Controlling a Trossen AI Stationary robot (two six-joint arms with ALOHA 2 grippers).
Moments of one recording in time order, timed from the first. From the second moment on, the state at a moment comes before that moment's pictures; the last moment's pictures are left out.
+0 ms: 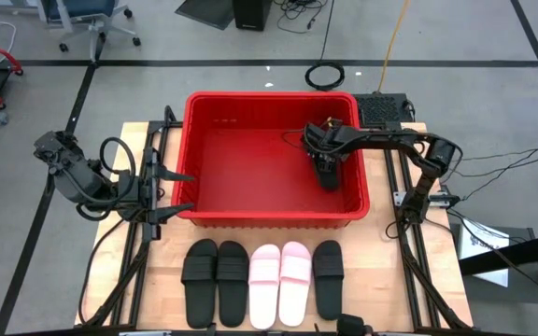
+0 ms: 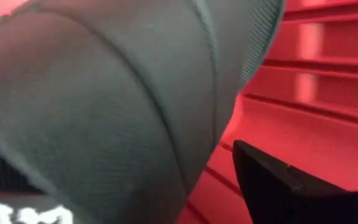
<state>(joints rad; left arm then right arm) -0.67 0.95 1.27 -0.28 -0.72 0.23 -0.52 1.76 1.10 -0.64 0.58 -0.39</state>
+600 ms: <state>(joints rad) -0.67 0.95 1.27 -0.28 -0.71 0.21 -0.52 1.74 1.10 -0.65 0.60 -0.25</state>
